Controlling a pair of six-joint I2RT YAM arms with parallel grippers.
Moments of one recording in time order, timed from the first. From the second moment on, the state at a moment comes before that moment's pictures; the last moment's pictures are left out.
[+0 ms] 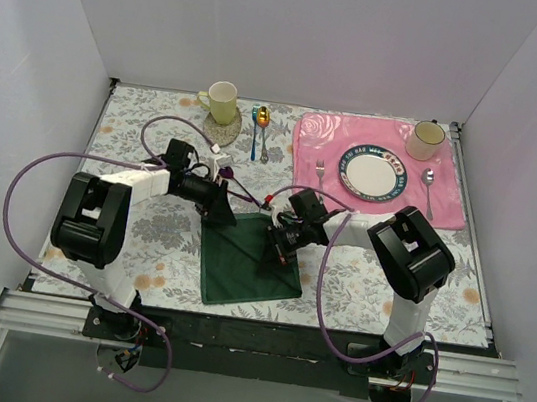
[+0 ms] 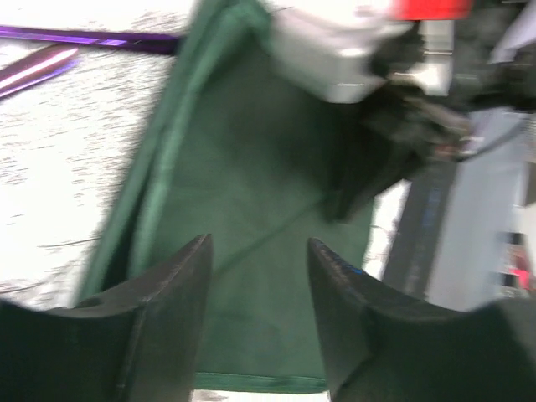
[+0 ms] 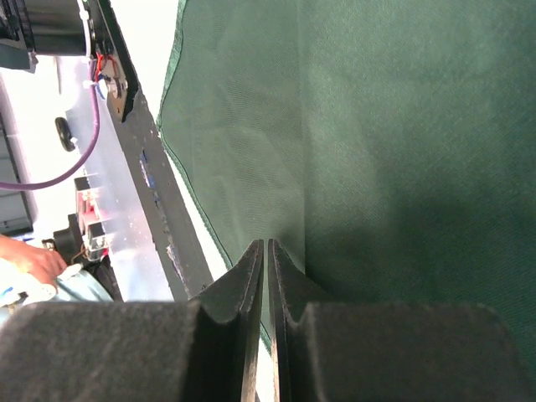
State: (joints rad) left arm -0.19 1.72 0.95 -0.35 0.99 0.19; right arm 0.73 1.89 0.95 -0.11 -0.92 0.27
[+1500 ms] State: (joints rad) left arm -0.24 1.94 0.80 0.10 1.18 -0.41; right arm 0.71 1.86 0.90 0.10 -1.01 0.39
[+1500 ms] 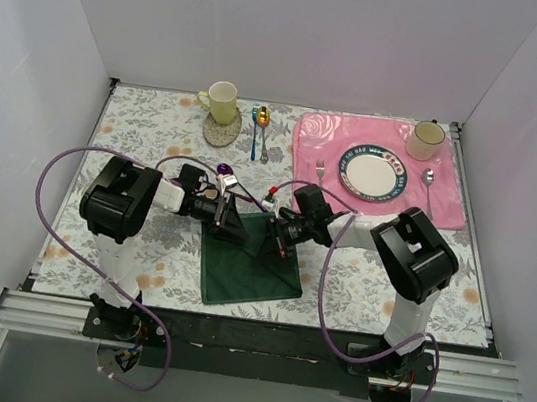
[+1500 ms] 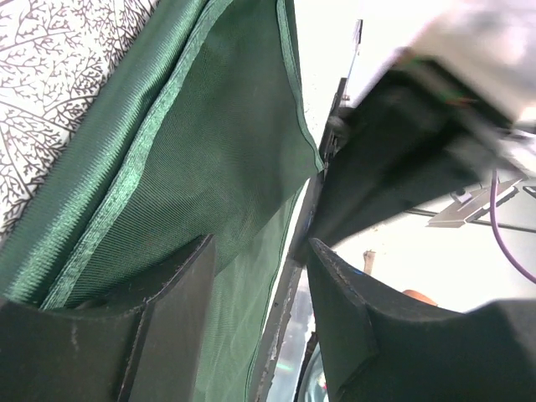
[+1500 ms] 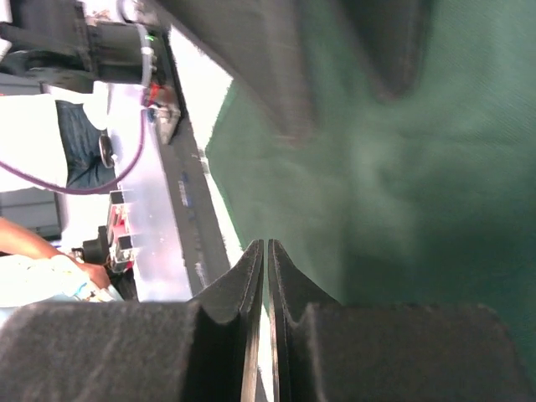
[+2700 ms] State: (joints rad) left arm -0.21 1.96 0.82 0.01 1.20 -0.38; right arm 0.58 1.78 0.94 -0.43 -1.14 0.05
